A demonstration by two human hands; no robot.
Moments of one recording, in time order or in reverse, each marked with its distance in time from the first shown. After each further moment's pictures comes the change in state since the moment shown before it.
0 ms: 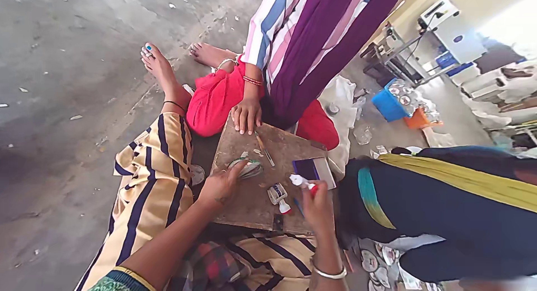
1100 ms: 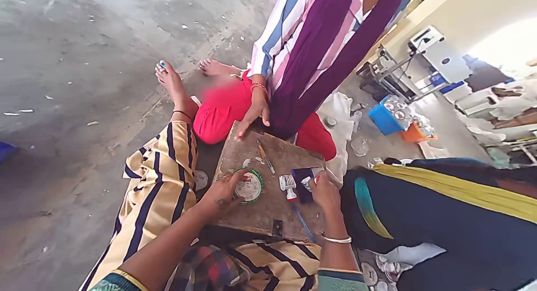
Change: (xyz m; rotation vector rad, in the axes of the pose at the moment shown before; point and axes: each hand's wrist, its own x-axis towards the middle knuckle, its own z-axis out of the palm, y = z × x) left_hand 0.006 -0.007 -0.023 -0.274 -0.392 -0.075; right_hand 0.080 0.001 -0.023 -0.507 -0.293 0.242
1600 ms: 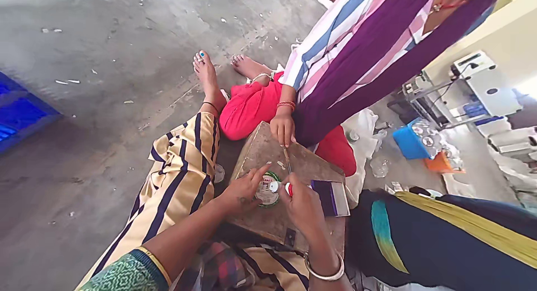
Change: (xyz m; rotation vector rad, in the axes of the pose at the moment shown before) left_hand 0.001 0.003 -0.007 -0.030 -0.054 -0.063; right_hand -0.089 -0.109 0.016 0.089 0.041 -0.697
